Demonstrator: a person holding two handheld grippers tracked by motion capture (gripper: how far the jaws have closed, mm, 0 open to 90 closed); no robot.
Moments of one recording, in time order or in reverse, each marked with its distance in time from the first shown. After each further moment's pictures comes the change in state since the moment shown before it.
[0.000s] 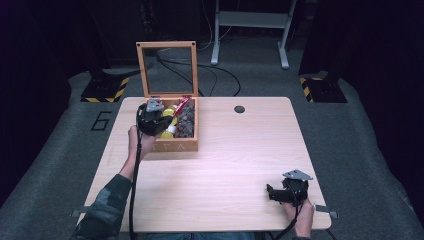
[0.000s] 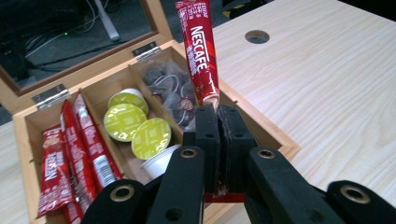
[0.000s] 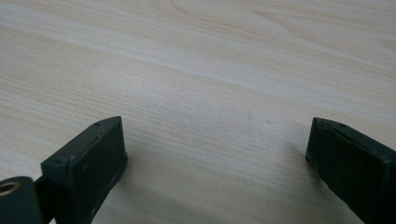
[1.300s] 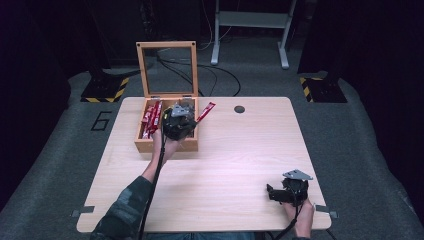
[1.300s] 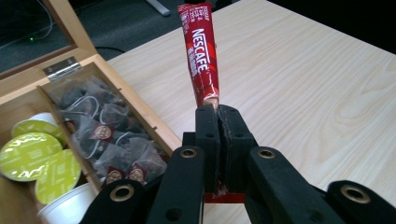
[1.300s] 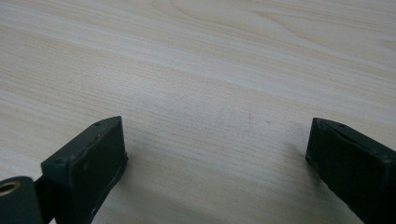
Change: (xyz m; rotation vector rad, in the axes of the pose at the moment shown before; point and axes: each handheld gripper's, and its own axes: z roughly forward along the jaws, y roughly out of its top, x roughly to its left) left arm -0.059 0.010 0.037 -0.017 -0.110 0.005; right arm 0.000 0.000 0.000 -0.002 0.001 -0.002
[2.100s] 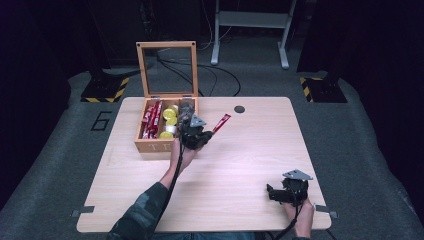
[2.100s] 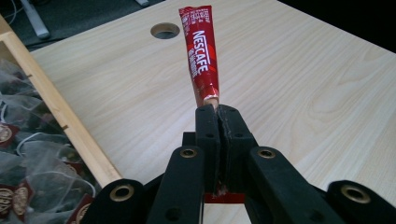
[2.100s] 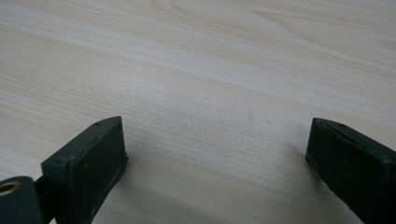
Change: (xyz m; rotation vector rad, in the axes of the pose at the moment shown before) left arm -0.038 -0.016 0.042 0.022 -0.061 -0.008; right arm 0.000 0.000 0.000 0.000 0.000 0.000
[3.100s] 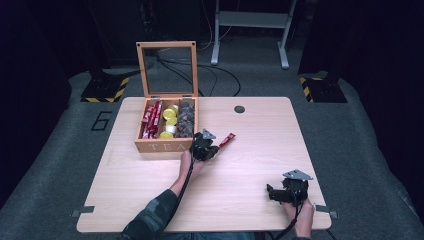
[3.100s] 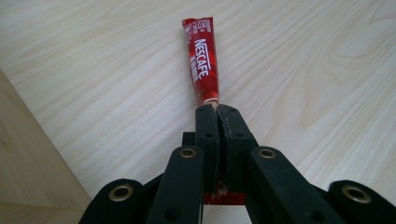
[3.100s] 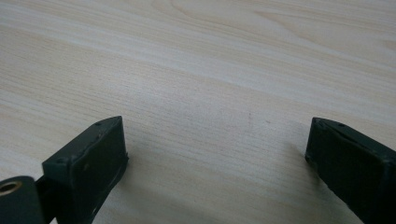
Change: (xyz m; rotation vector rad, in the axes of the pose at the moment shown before) left arm -0.017 -0.042 0.055 0.131 -0.024 -0.019; right arm 0.000 0.000 0.000 0.002 0.000 0.003
